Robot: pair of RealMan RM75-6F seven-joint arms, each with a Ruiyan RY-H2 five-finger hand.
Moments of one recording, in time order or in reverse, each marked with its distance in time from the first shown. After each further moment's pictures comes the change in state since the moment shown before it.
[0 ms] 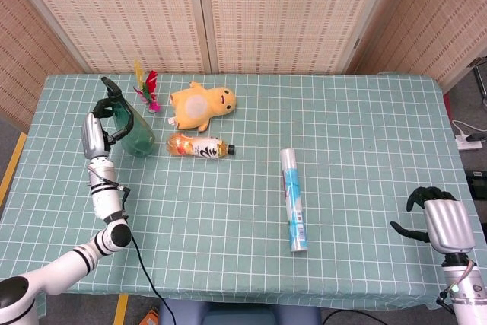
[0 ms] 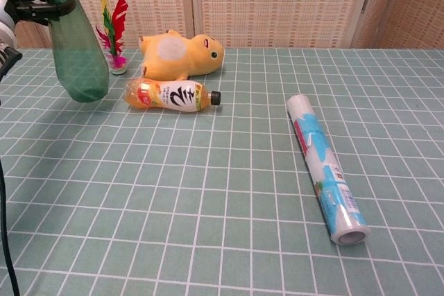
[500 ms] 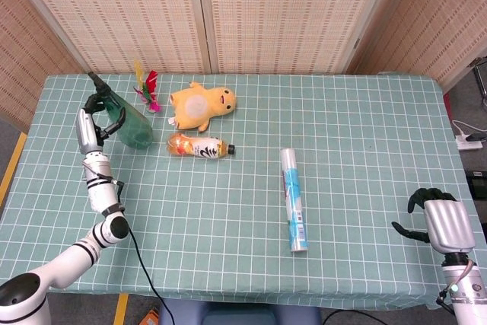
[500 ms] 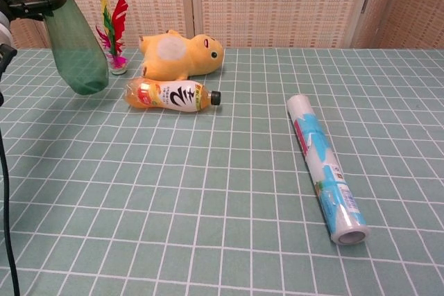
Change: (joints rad) left arm -0.055 -0.050 -0.031 0.220 0.048 -0.057 -0.207; right arm 0.005 0.015 0.000 -0.035 0.041 -0.025 -0.051
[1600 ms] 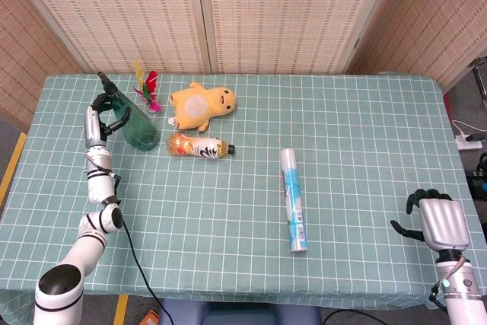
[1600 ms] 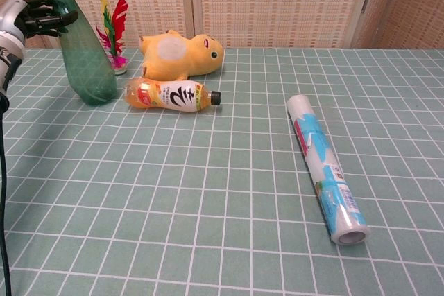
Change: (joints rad) left arm -0.140 -0.157 0.088 0.553 0.106 -0.291 -0.415; right arm 0.027 0.010 0.008 -0.098 0.125 -0.034 -0.174
